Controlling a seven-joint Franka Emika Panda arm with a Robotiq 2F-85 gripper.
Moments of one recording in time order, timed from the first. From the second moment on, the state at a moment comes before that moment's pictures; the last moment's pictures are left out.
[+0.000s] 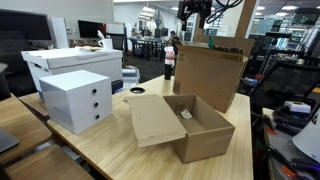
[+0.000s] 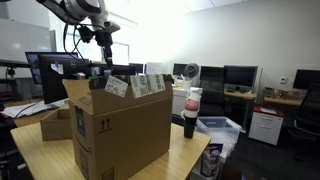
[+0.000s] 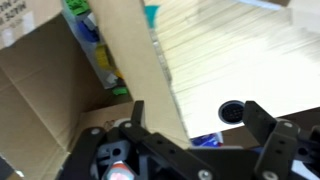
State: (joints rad) arm 0.05 -0.14 0.08 -2.02 -0.25 1.91 0.71
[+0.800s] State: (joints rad) arm 0.16 -0.07 0.14 -2.31 0.06 2.16 0.26
